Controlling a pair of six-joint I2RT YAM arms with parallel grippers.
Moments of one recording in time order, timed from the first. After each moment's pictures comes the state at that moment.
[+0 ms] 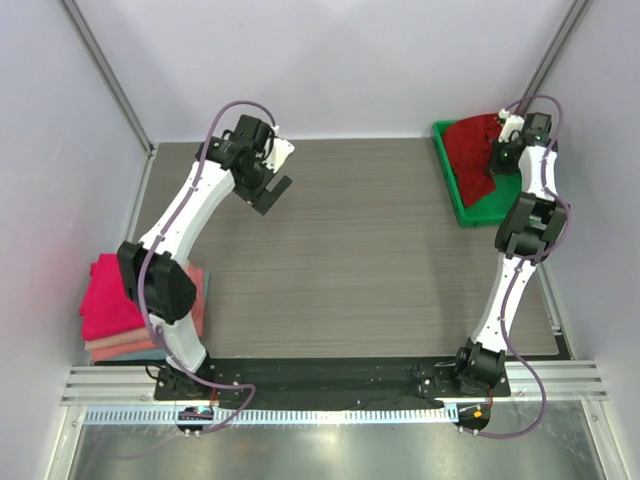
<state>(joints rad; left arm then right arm) -0.40 1.81 1.85 -1.11 -0.14 0.36 -0.36 2.53 2.35 -0.74 -0.32 -0.29</state>
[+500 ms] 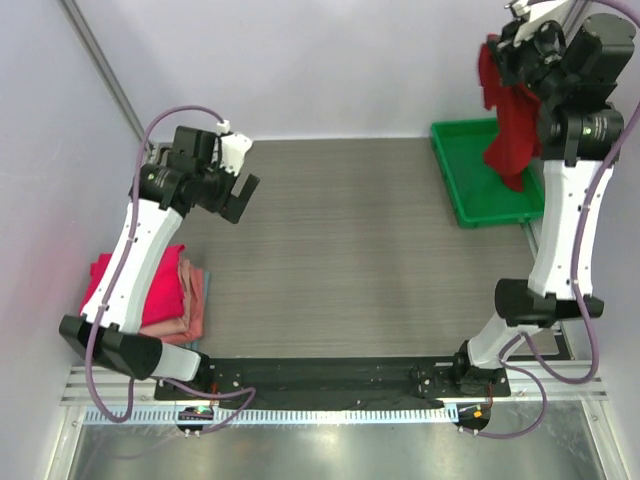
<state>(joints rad) -0.30 1.43 1.68 -1.10 -0.04 0.30 -0.10 1.71 2.41 -0.69 -0.41 -0.40</state>
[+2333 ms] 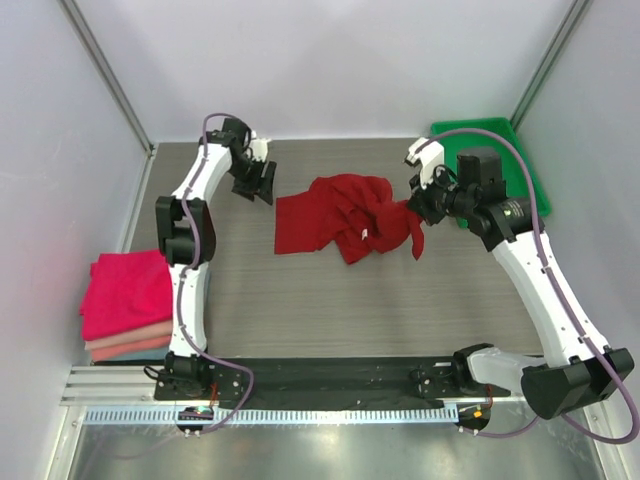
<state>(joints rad) -0.14 2.35 2.16 -1.07 0.38 0.17 0.27 1.19 1.36 -0.74 -0.33 -0.36</state>
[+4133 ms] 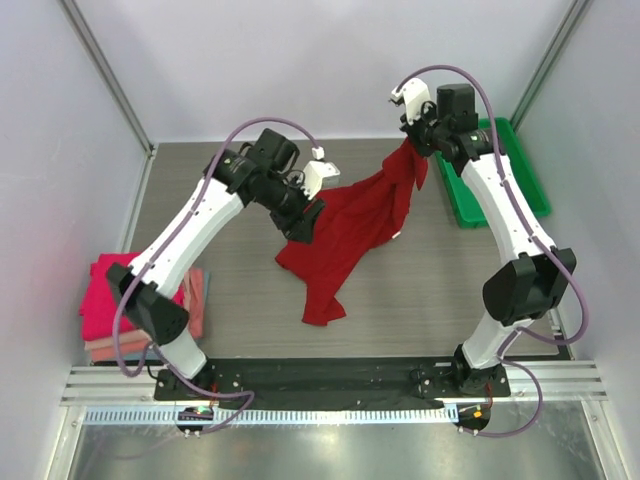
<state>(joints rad) -0.60 1.65 1.83 -1.23 0.49 0.33 0.21 1.72 1.84 -0.64 -0.14 -0.51</state>
